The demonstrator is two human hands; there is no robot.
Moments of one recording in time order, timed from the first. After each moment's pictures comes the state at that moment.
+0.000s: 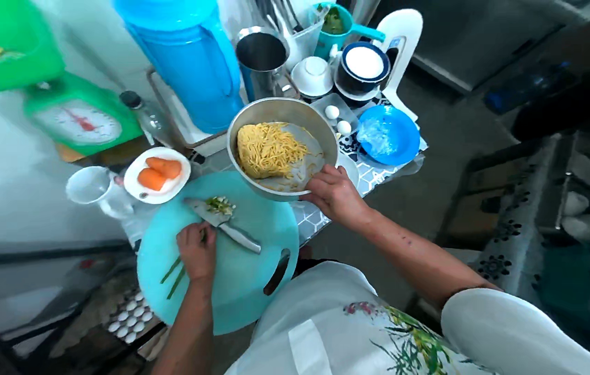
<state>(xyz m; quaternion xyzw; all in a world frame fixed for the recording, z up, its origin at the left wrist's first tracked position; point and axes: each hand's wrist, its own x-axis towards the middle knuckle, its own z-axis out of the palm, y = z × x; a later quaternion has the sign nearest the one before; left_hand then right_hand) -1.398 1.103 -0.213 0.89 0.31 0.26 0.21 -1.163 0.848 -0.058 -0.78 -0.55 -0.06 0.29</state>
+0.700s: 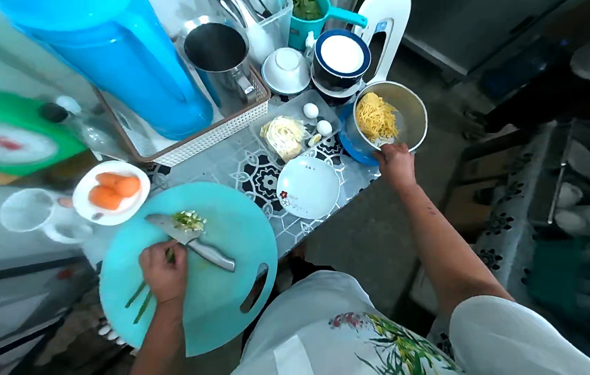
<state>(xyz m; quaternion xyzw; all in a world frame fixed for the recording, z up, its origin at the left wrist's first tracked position) -1.397 1.100 -0.206 0.89 0.33 0.25 0.19 -0.990 0.696 -0.136 -0.97 -0.21 -0.02 0.14</state>
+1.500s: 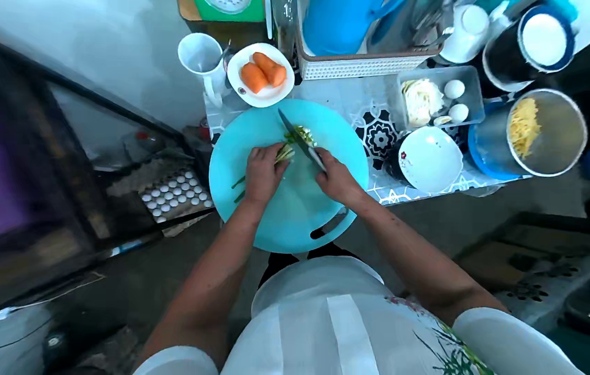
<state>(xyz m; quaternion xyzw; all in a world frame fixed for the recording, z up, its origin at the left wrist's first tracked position) -1.424 1.113 -0.185 0.87 0.33 0.18 0.32 -1.278 0.976 -0.126 -0.82 -0.38 0.37 0.20</state>
